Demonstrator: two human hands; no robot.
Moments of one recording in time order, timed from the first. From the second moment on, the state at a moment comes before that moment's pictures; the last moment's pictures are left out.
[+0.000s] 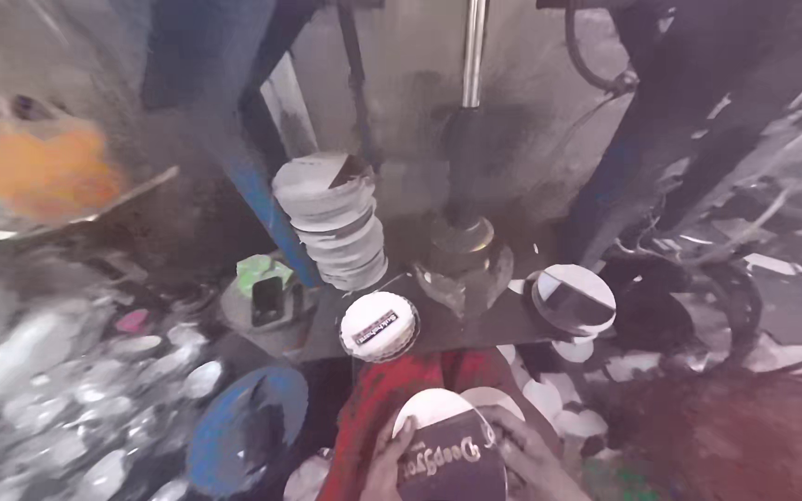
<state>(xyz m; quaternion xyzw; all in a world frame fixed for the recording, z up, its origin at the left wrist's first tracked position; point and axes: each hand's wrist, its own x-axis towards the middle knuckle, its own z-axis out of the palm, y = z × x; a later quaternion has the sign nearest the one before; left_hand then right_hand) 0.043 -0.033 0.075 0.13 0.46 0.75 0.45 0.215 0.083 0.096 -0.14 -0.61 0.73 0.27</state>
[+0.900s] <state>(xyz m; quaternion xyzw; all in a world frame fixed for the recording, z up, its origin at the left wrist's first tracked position) -0.010 -0.069 0.091 0.54 0.58 0.58 0.20 0.231 0.070 0.105 -0.21 -0.83 0.36 0.36</state>
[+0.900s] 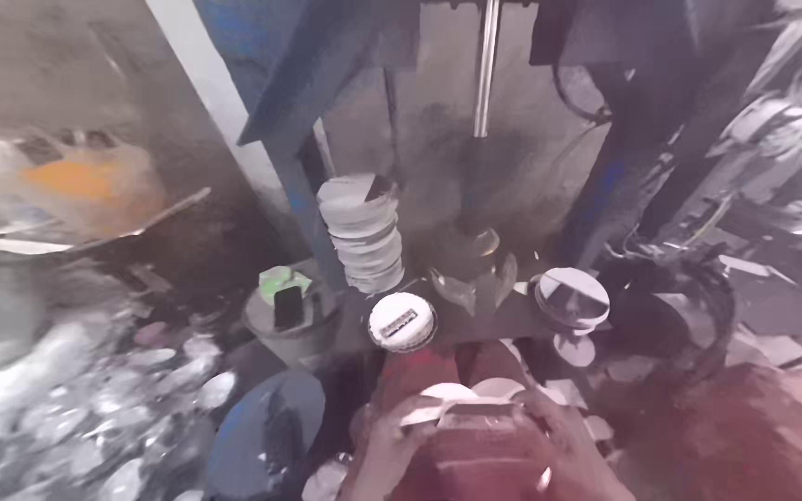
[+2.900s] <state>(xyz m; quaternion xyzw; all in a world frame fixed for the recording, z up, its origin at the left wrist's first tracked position) -0.052 -0.067 0.109 0.12 0.49 0.82 0.27 0.265 0.150 0.088 -0.51 -0.84 0.06 0.20</state>
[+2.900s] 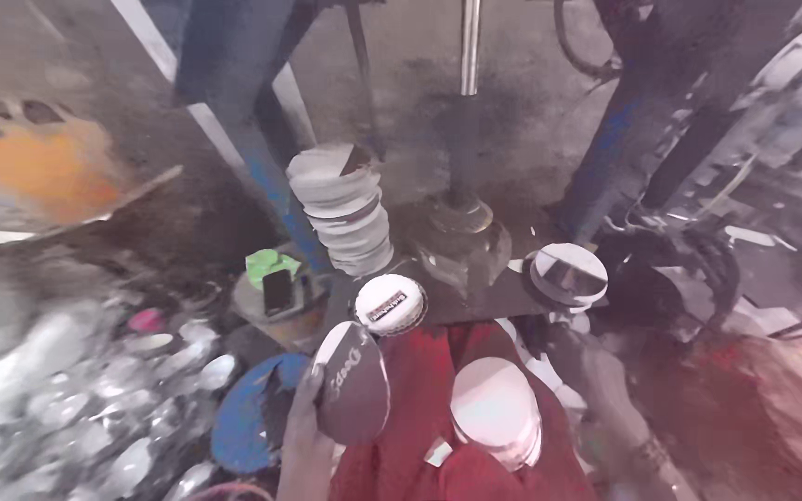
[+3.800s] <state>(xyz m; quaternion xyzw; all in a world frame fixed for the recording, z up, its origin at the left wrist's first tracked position) 0.052 -0.046 0.093 0.24 0.50 0.73 0.39 0.220 0.062 0.088 -0.20 -0.69 0.53 0.44</state>
